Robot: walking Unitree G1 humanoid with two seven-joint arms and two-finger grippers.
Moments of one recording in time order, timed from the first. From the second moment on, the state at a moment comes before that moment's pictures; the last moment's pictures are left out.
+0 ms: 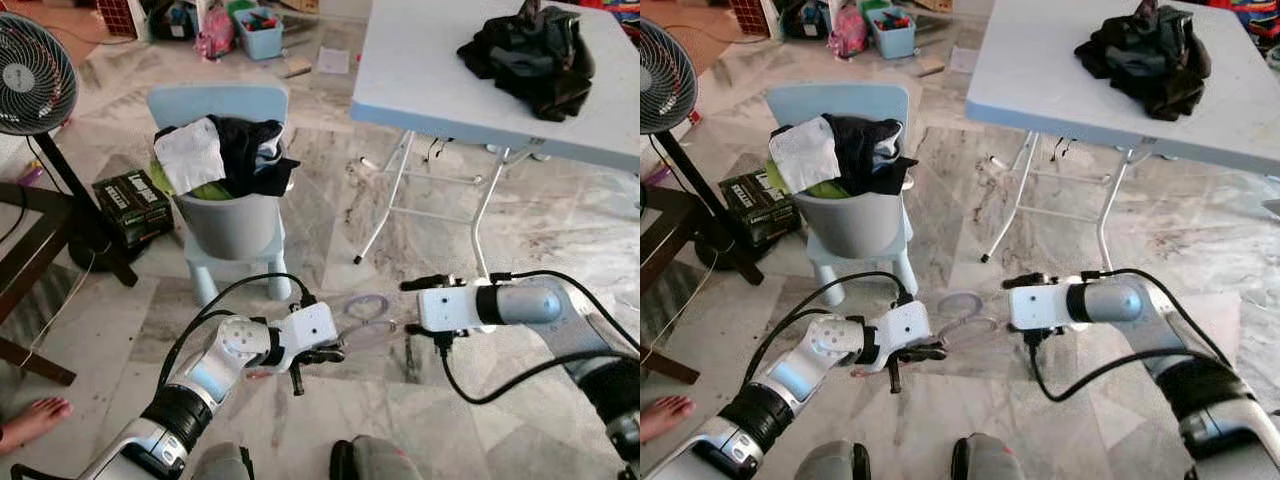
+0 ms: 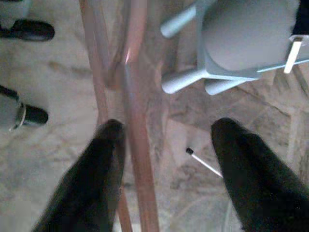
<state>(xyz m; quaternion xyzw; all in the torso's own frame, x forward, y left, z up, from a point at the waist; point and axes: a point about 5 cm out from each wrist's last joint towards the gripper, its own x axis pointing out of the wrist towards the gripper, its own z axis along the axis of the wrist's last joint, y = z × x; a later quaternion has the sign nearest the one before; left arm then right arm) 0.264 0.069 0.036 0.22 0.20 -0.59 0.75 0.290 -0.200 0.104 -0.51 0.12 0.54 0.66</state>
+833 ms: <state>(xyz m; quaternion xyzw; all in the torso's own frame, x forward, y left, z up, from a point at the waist) 0.265 0.066 0.031 0.24 0.20 -0.60 0.74 0.282 -0.227 0.098 -0.56 0.20 0.58 0.56</state>
